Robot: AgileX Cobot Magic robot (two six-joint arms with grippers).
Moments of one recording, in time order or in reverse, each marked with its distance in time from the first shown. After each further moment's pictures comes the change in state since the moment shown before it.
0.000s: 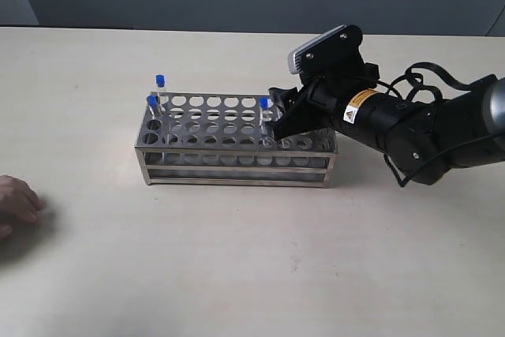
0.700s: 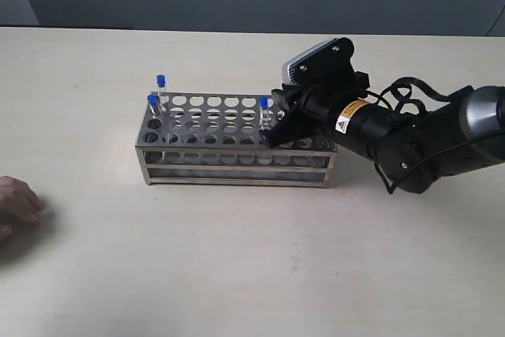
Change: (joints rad) left arm 0.000 0.000 0.000 0.000 0.000 0.000; right arm 0.004 0.071 0.000 -0.009 -0.090 0.004
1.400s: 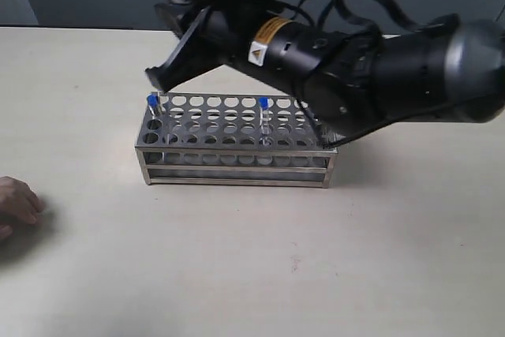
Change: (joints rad) left arm 0.000 0.000 0.000 0.000 0.000 0.000; right arm 0.247 -0.131 -0.301 -0.052 0.166 -0.012
